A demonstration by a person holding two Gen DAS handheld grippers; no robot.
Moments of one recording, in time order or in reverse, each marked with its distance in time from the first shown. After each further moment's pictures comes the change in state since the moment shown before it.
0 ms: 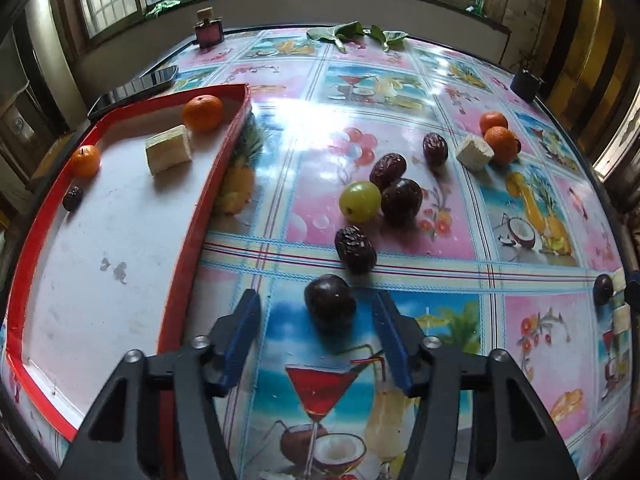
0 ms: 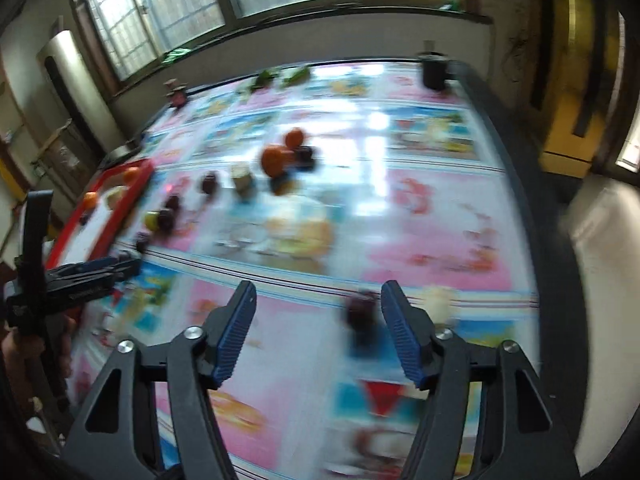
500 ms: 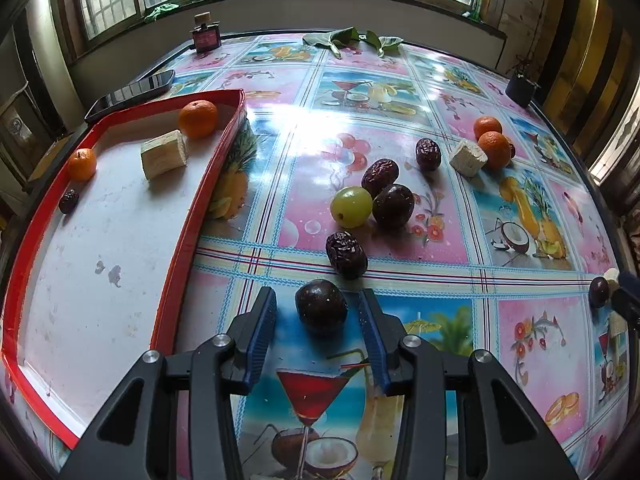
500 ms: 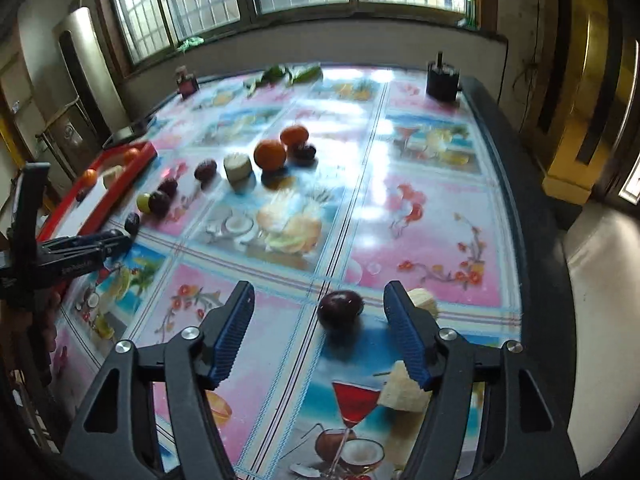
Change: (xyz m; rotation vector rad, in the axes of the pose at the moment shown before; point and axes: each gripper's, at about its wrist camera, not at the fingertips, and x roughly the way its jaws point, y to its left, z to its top) left arm -0.002 0.001 0.003 -0.007 -0.011 -0.024; right arm 0.008 0.002 0.000 -0.091 0.000 0.022
